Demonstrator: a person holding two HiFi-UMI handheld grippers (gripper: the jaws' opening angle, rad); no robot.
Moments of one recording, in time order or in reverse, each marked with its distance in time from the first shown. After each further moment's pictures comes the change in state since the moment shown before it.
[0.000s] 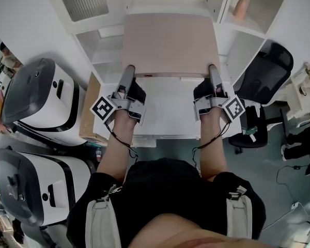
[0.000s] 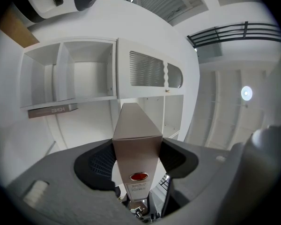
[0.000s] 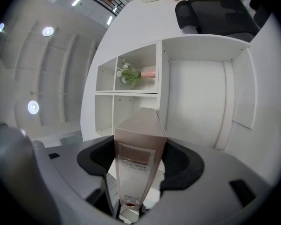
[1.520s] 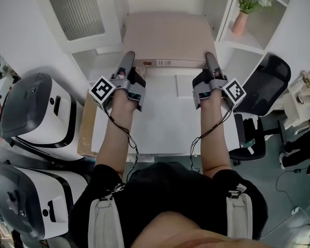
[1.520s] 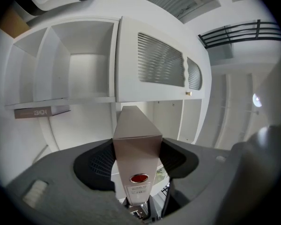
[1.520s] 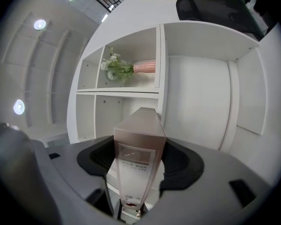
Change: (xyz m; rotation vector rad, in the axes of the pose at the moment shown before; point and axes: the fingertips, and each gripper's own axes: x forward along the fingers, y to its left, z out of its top) left arm 0.116 0.027 0.054 -0.057 -0.024 0.094; right arm 0.115 -0.011 0.038 0.022 -0.016 -0.123
